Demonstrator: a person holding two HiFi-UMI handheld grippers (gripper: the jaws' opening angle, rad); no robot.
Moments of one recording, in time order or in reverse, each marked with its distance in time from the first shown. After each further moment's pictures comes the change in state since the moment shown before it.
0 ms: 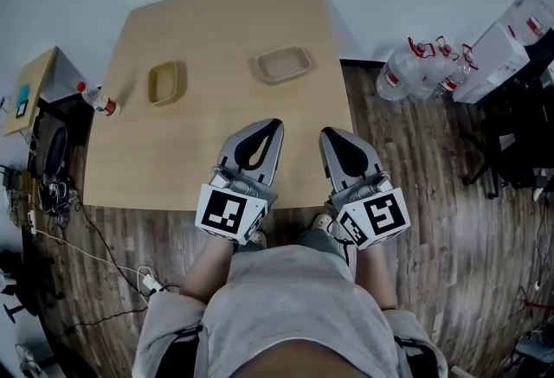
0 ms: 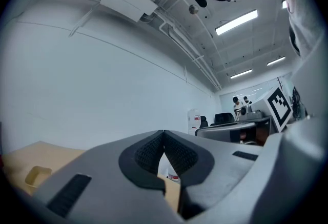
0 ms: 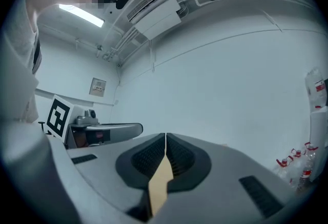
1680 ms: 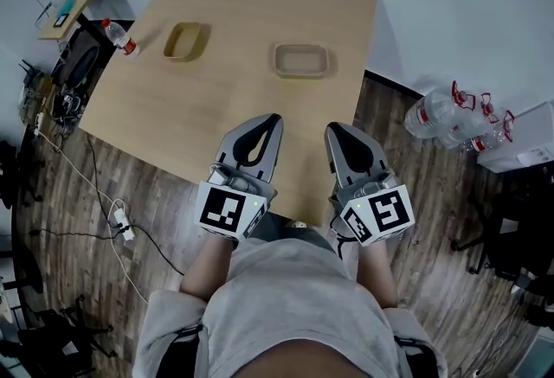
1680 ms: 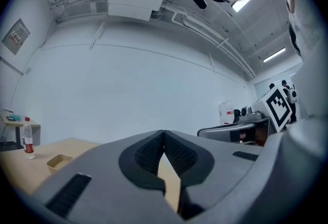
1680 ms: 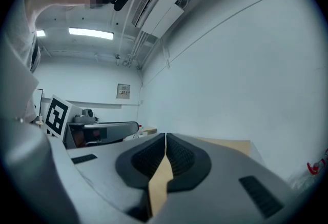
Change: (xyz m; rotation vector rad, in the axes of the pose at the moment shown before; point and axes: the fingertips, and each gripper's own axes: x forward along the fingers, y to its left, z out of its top) left arm 0.067 -0.014 -0.024 0.004 0.043 0.393; right arm 0.027 -0.097 -0.020 0.033 0.053 0.362
